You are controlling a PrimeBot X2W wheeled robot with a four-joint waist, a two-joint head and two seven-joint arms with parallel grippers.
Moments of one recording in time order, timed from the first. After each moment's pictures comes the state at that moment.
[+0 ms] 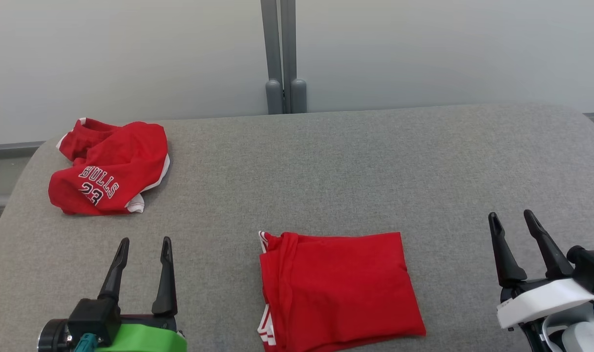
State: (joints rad) left arm 0.05 0.11 -0.09 0.09 -0.21 -0.04 -0.26; right arm -0.01 -0.29 0.09 0.15 0.44 0.13 -0.26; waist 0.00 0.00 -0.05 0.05
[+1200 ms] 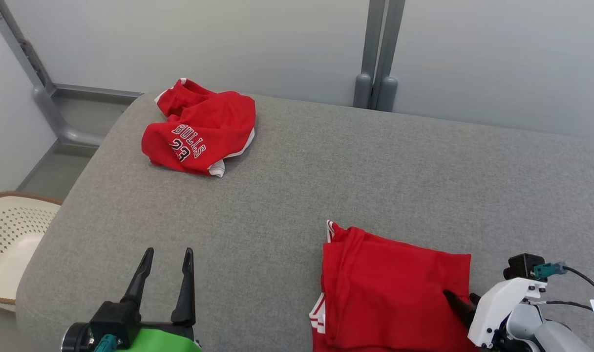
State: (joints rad) left arm 0.05 0.06 -0.09 0.16 -0.18 -0.11 -0.26; right arm -0.20 -0.30 0.33 0.63 0.82 0.13 0.25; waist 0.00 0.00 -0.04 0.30
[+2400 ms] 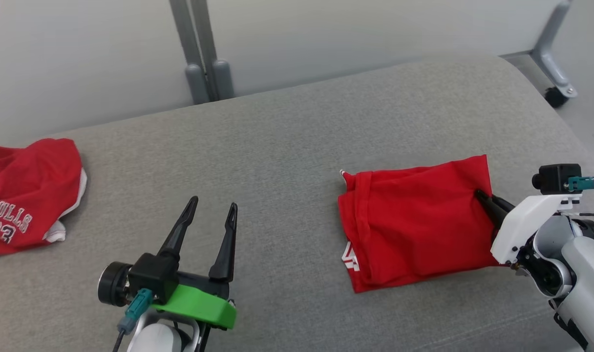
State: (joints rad) left arm -0.11 0.05 -0.23 0.17 -0.17 -0.12 -0.26; right arm -0.44 -0.48 0.46 0.53 0.87 0.13 0.12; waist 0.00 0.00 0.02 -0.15
